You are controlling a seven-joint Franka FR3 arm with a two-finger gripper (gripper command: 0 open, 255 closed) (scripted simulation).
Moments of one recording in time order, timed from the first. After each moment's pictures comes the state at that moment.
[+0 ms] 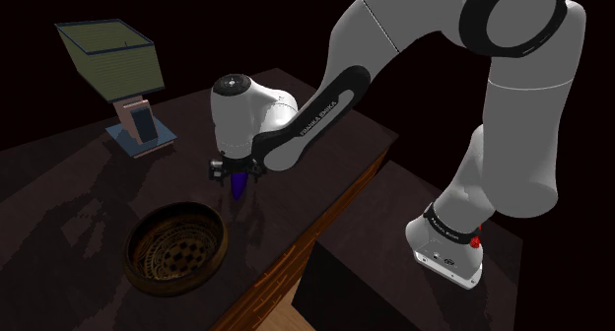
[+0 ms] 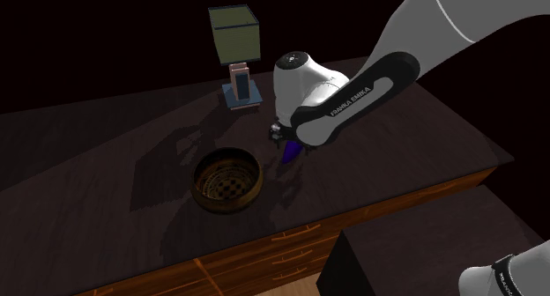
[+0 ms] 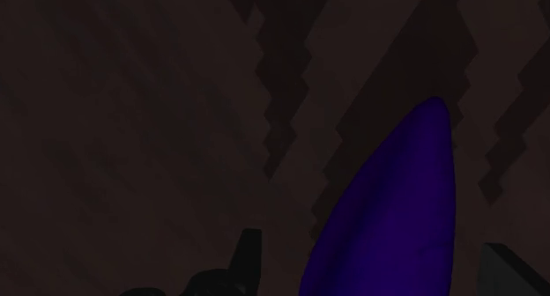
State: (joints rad) arm 0.38 0.45 0.18 -2.06 -0.37 2.51 1.45
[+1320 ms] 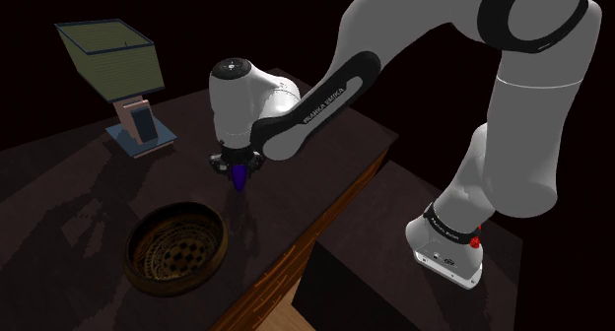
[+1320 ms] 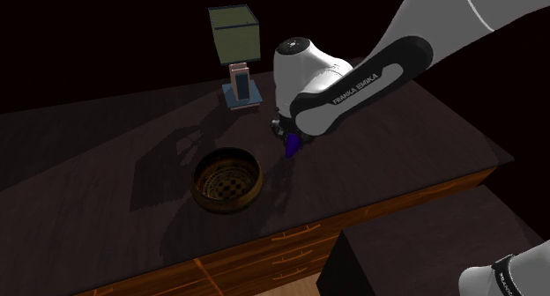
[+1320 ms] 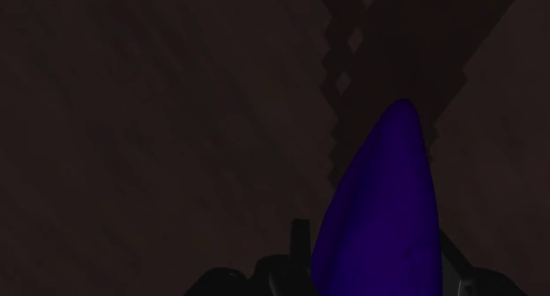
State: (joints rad) arm 0.37 0.39 0.20 -2.07 -0.34 2.45 1.42
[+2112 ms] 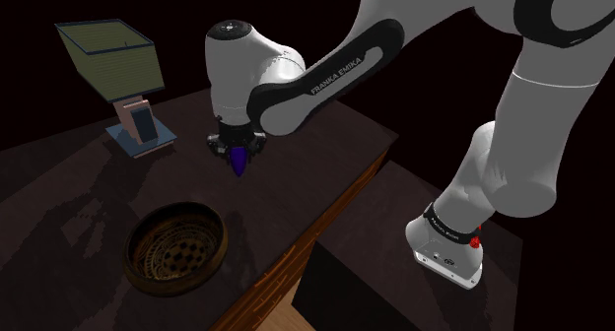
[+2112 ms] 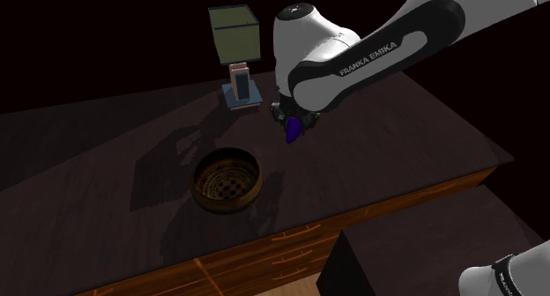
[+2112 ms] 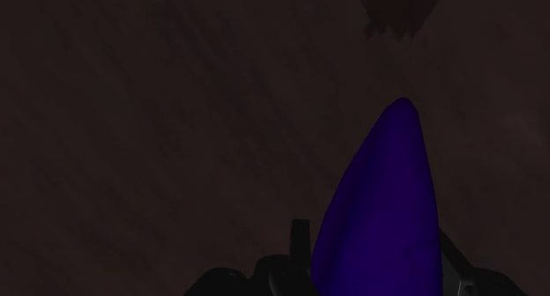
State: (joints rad) arm 0.35 0.28 0.23 -2.05 -0.28 2.33 1.36
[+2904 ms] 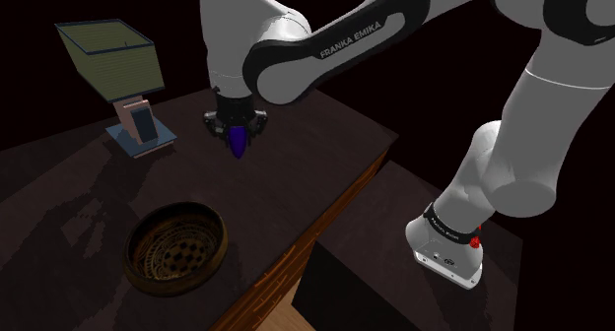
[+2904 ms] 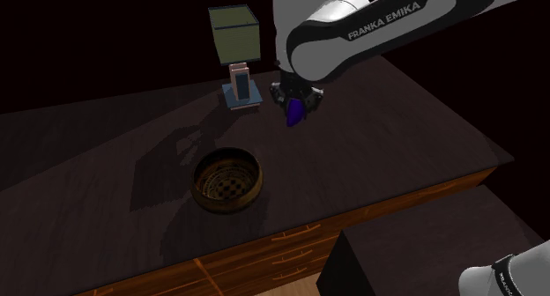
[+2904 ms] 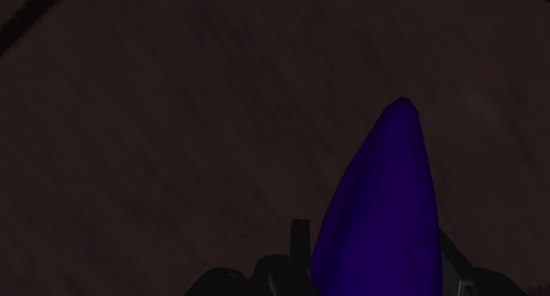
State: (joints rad) arm 0.34 0.19 0.24 -1.99 -0.23 2.19 1.31
